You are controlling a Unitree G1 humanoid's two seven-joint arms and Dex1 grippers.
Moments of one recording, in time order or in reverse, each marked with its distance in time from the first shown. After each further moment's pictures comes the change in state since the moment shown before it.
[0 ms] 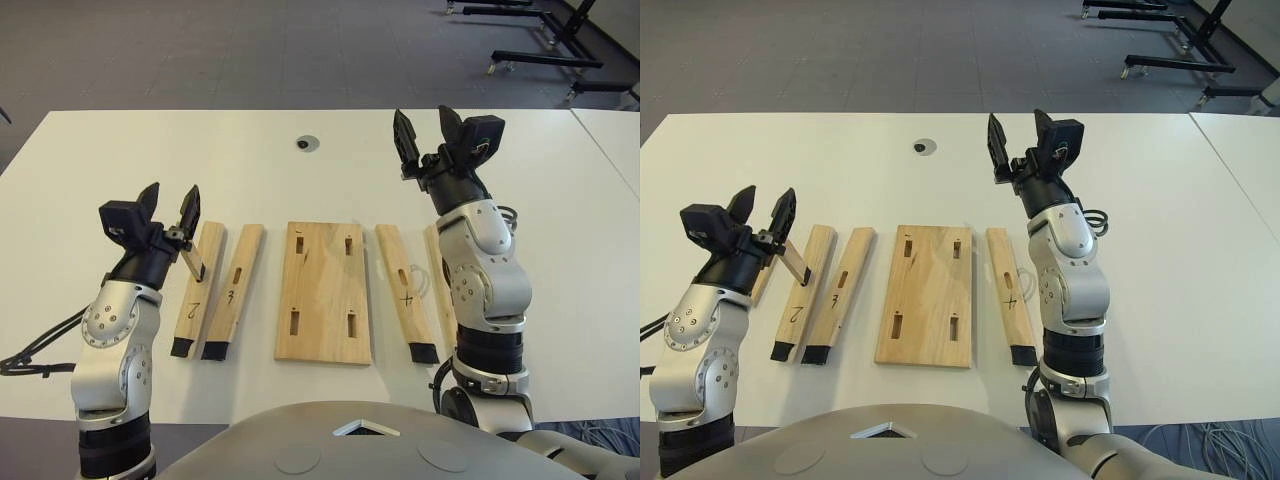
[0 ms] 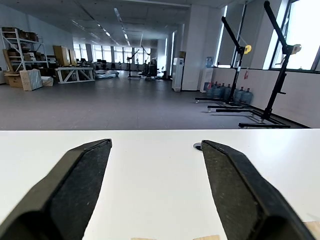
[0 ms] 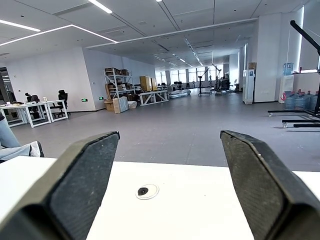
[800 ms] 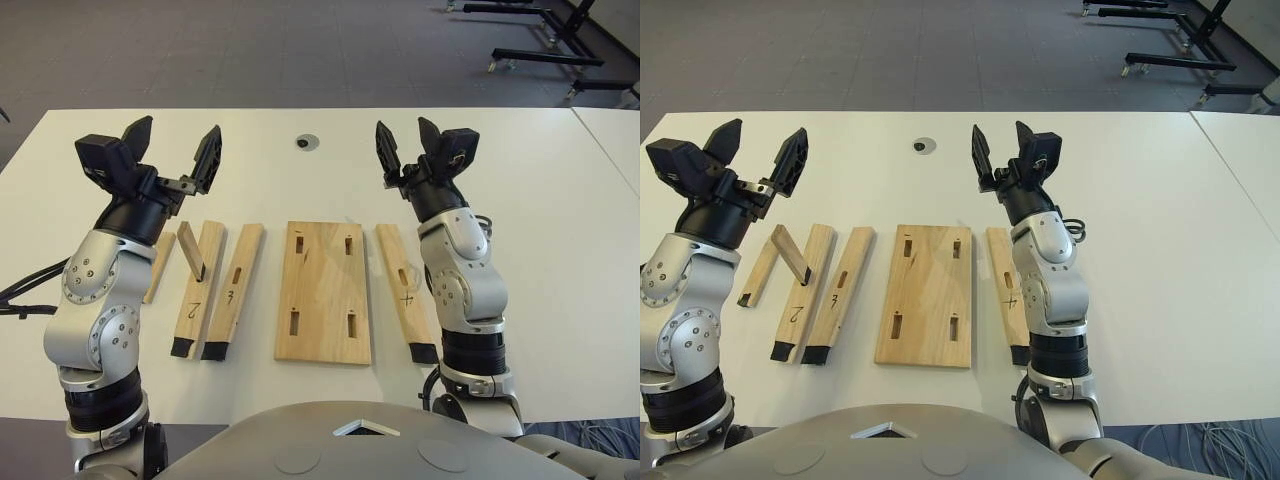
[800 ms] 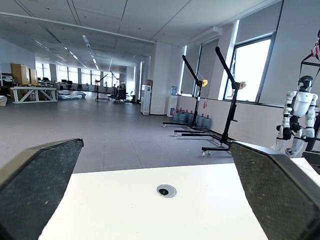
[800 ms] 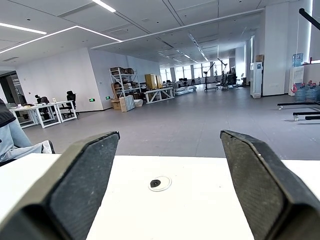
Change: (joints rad) left arm -0.249 0.068 0.026 -0.056 -0.209 0.181 0.012; right arm 0.024 0.044 0.054 0.079 -0.013 -0.081 -0.001
